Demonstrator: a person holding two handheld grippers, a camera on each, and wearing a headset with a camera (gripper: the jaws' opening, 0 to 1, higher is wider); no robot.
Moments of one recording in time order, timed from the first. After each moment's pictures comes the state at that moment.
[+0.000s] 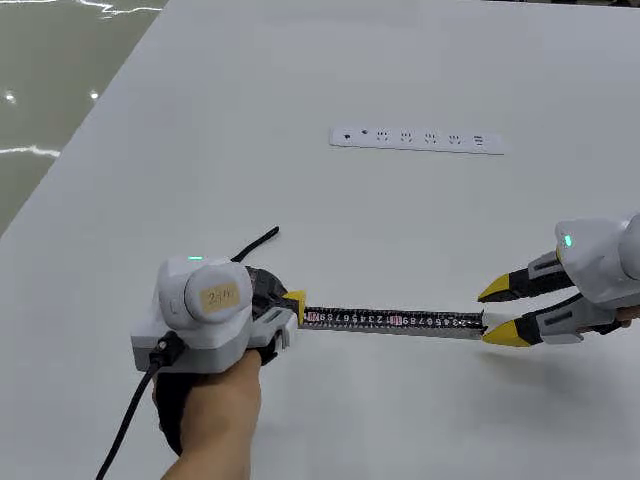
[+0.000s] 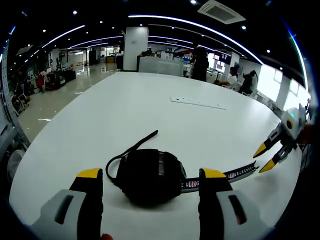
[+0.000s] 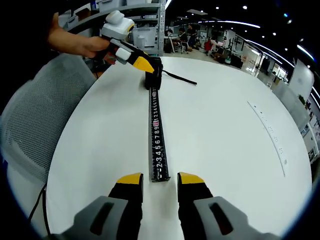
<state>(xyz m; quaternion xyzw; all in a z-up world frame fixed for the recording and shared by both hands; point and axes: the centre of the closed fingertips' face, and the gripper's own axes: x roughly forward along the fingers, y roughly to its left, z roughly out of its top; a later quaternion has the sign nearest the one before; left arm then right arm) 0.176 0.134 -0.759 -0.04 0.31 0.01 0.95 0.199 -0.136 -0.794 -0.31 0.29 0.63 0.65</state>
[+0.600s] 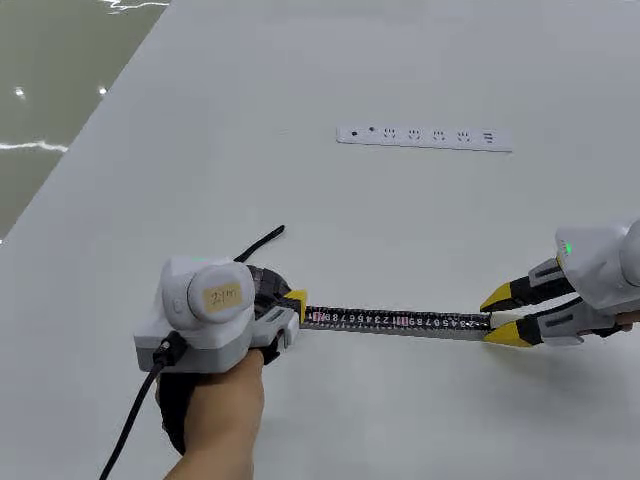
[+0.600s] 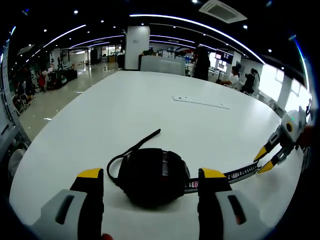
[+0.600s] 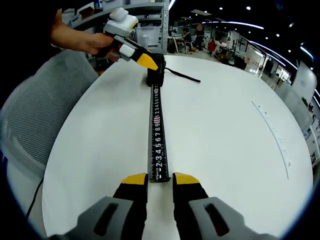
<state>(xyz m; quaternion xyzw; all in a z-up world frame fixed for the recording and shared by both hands) 0.175 0.133 -0.762 -0.04 0.31 0.02 0.95 0.200 -0.134 -0.807 -0.31 0.29 0.64 0.64</state>
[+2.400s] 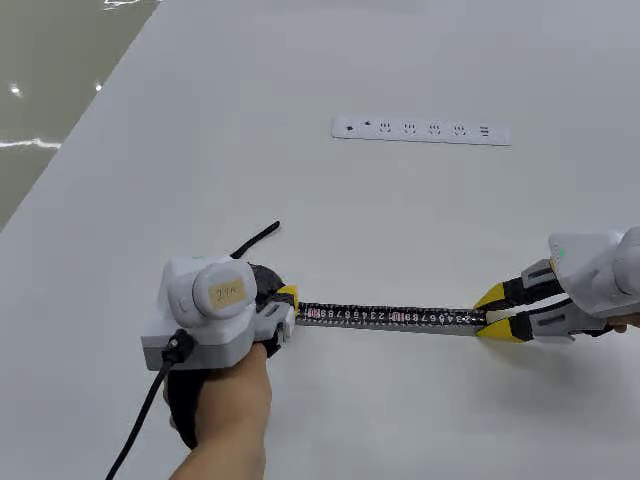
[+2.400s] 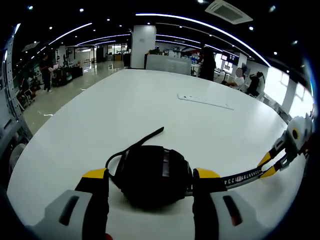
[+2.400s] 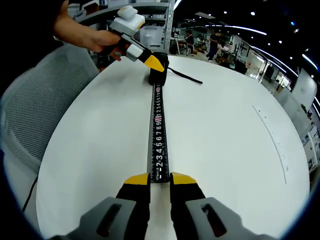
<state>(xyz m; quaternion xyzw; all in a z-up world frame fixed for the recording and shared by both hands) 0.179 0.138 -0.771 -0.05 0.31 0.06 0.95 0.199 -0.133 -0.809 -0.33 0.27 0.64 0.65</state>
